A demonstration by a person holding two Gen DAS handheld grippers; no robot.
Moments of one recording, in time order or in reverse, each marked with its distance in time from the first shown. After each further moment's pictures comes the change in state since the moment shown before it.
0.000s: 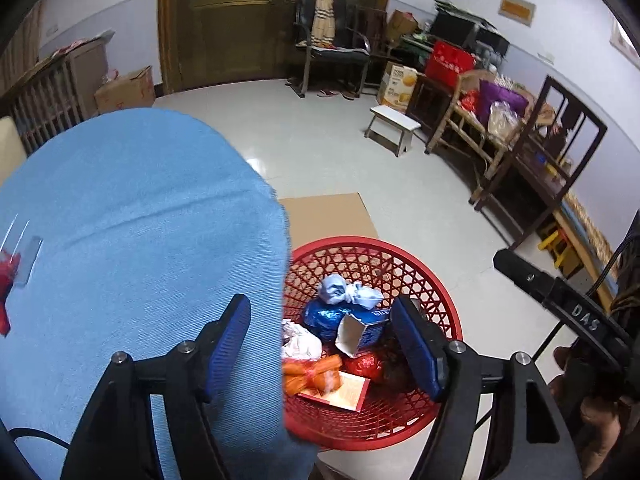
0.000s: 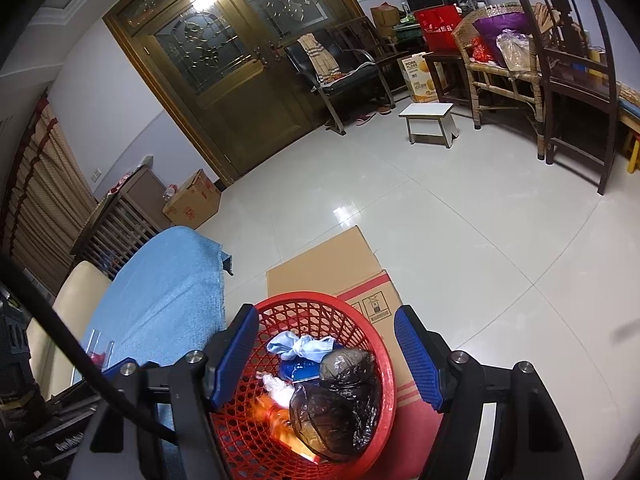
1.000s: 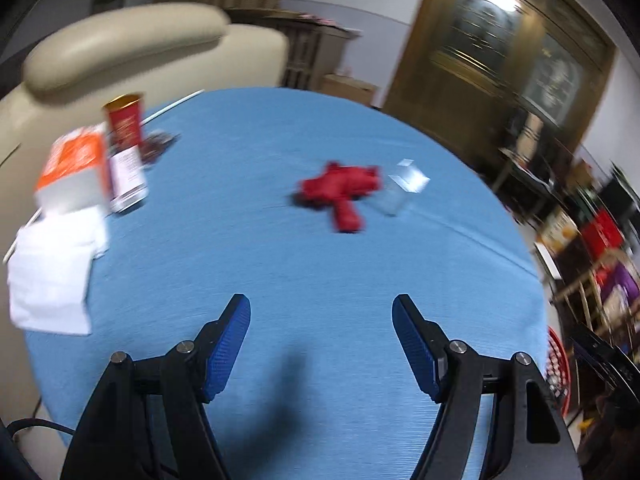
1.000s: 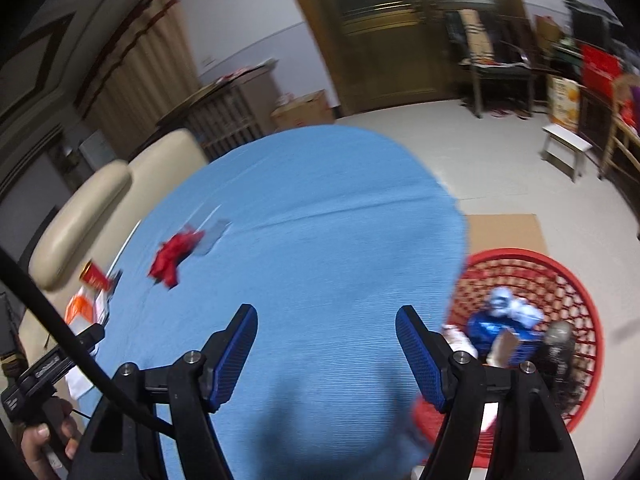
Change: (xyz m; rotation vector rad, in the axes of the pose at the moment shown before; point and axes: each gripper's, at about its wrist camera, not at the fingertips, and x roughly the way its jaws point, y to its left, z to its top) left arm -0.176 0.291 -0.160 -0.633 -0.216 0.412; right arm 0.026 0.234 -0.105 -0.436 0.202 0.261
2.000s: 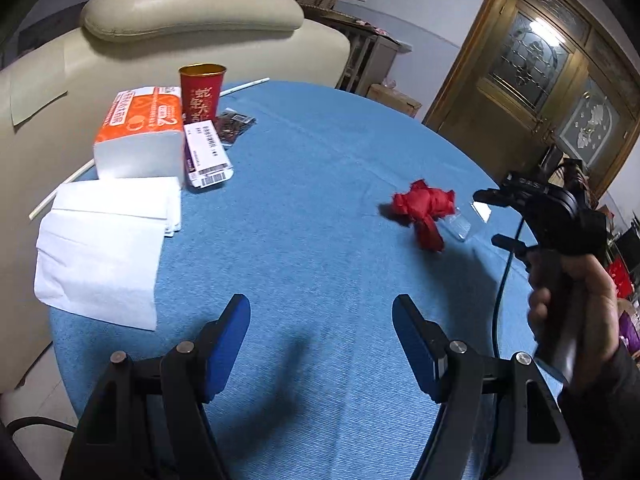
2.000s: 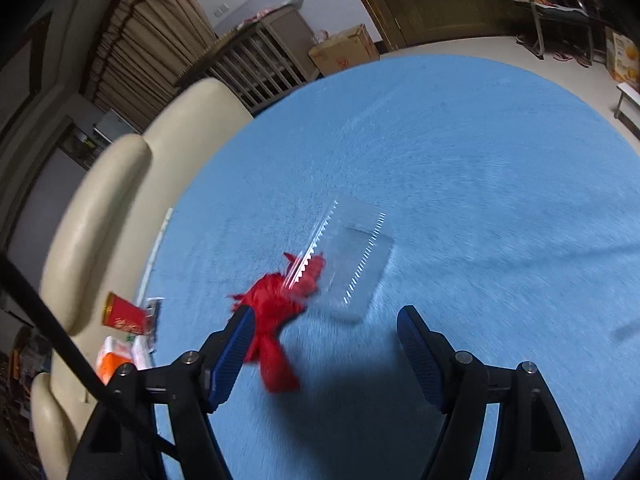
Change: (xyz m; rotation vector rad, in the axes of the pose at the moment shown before) left arm -0.004 0.070 0.001 -0.142 -0.012 0.047; right arm 0.219 0.172 0.091 0.082 0.237 0.136
